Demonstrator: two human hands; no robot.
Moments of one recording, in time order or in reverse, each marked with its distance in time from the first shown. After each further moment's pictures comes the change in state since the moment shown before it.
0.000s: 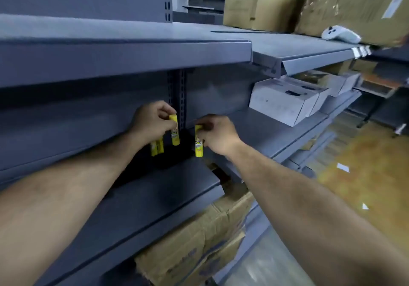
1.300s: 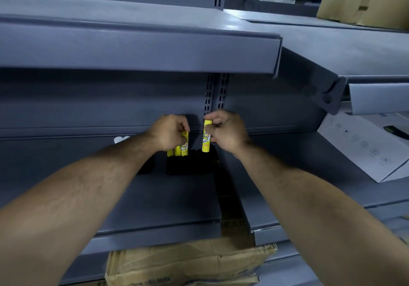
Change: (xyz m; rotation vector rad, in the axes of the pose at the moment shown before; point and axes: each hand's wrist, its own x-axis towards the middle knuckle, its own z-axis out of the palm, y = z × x) left_hand 0.038 -0.043 0.035 0.484 0.005 -0.251; right_hand 0.125 0.036 0.031 0.145 -0.385 -0.207
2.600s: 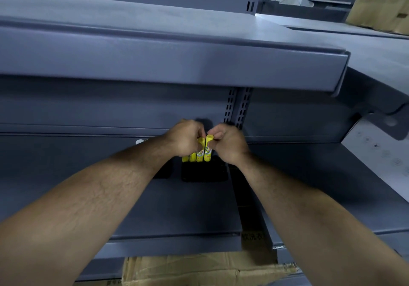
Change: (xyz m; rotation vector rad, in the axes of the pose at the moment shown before) left_hand -0.001 -0.007 -0.011 0.092 -0.051 0.007; right_hand 0.018 0.016 0.050 -0.188 -0.105 -0.006
